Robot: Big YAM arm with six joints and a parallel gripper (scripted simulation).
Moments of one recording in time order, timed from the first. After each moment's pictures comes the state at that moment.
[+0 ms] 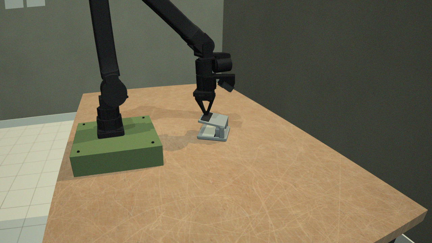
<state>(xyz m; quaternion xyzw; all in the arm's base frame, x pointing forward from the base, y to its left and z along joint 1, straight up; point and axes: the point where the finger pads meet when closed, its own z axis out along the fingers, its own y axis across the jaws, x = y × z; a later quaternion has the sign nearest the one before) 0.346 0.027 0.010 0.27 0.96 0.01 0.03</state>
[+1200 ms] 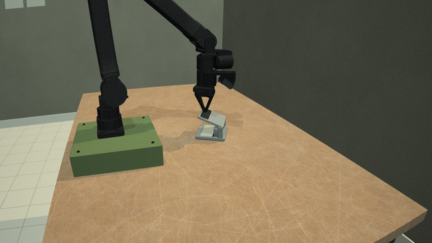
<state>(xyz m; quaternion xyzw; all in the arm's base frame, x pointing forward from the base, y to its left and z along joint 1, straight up) 0.341 0.026 0.024 0.27 0.96 0.00 0.01</state>
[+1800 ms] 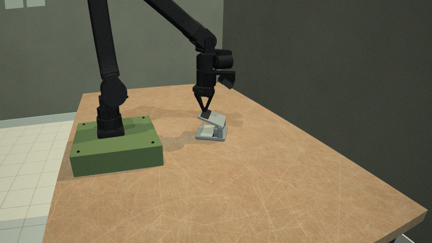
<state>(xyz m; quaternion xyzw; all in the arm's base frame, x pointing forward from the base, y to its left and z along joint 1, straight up) 0.339 0.026 0.025 0.27 0.96 0.00 0.00</state>
